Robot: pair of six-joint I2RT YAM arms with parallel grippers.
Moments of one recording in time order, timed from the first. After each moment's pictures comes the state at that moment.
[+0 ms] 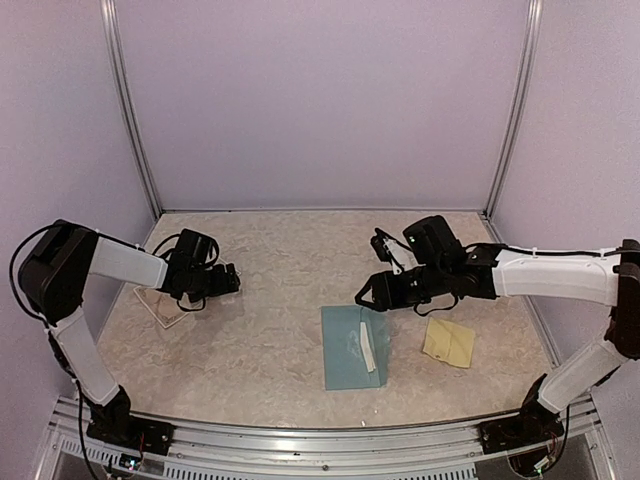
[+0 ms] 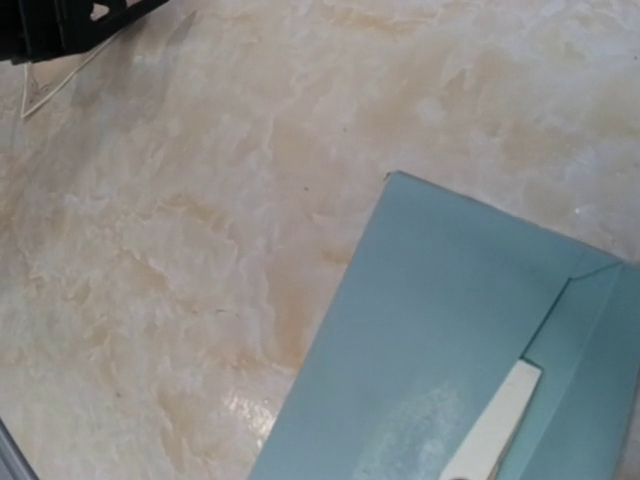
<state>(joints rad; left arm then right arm) -0.36 1.76 0.85 0.05 -0.07 -0.51 0.80 1.47 0.96 -0.23 -0.22 0.48</state>
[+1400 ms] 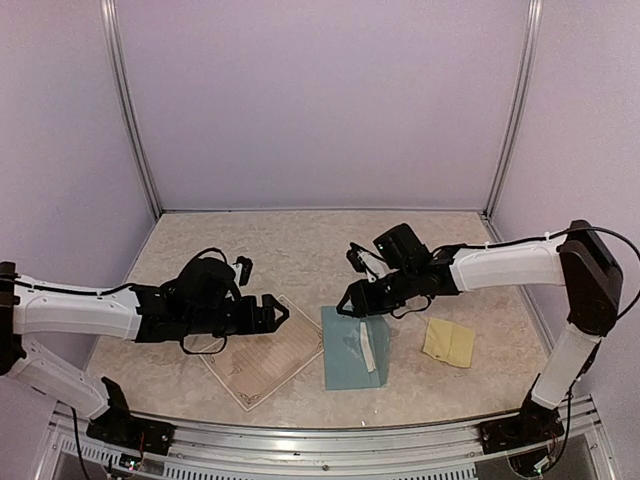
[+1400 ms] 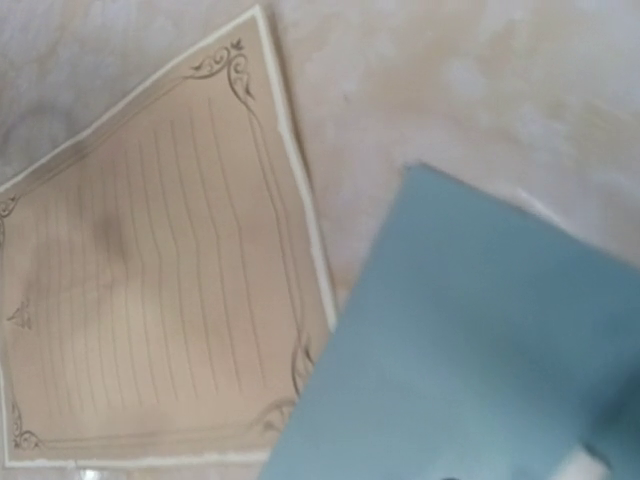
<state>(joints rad) -0.92 1.32 0.68 -0.01 -0.08 -0.76 0.80 1.71 1.06 -0.17 -0.29 0.47</state>
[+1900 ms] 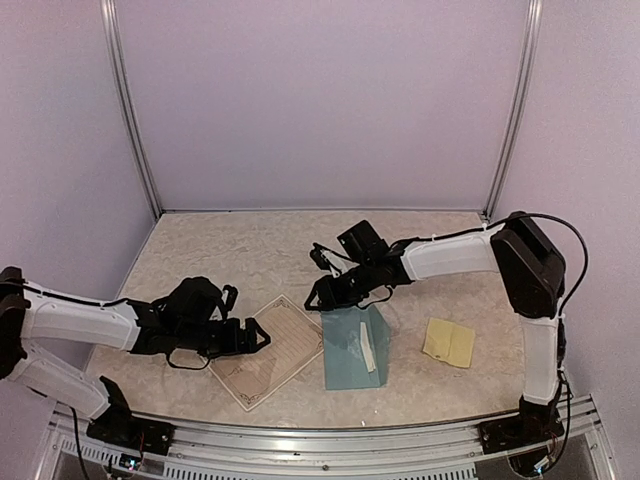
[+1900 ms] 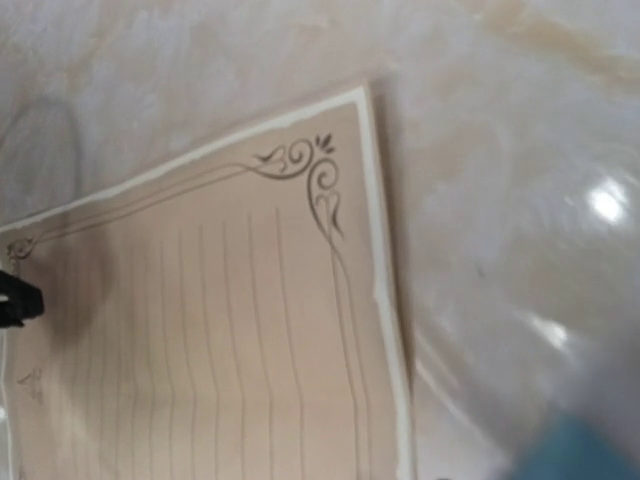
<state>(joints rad) -0.80 1.30 0.49 0.00 0.07 -0.79 0.80 2.06 1.39 -0.17 -0.43 0.39</state>
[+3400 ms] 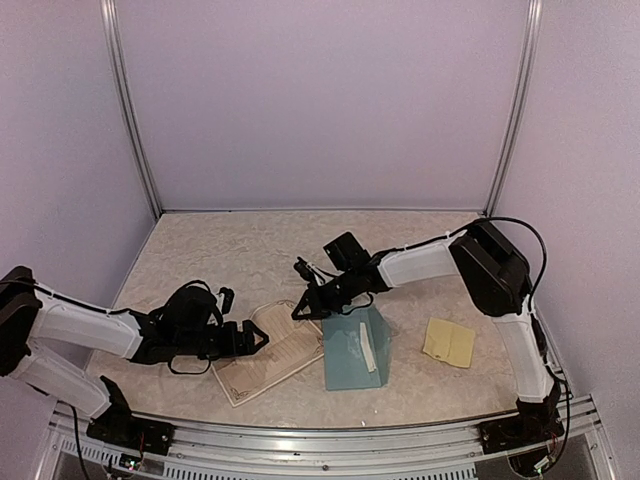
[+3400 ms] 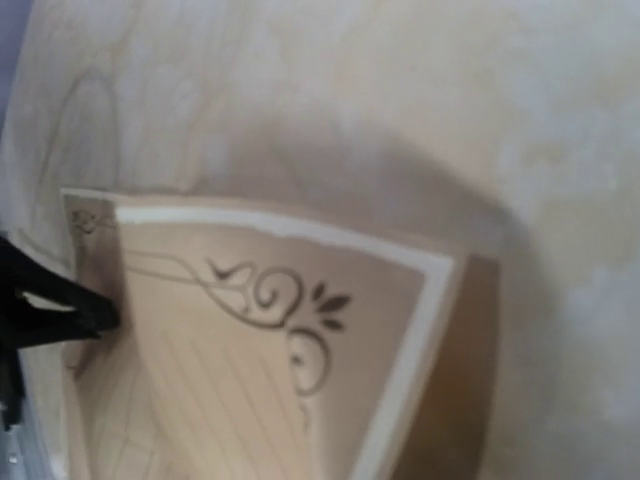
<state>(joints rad) -0.77 1.35 0.39 0.22 0.06 -0.79 0.80 2.31 1.57 -0.10 -0.68 0.49</state>
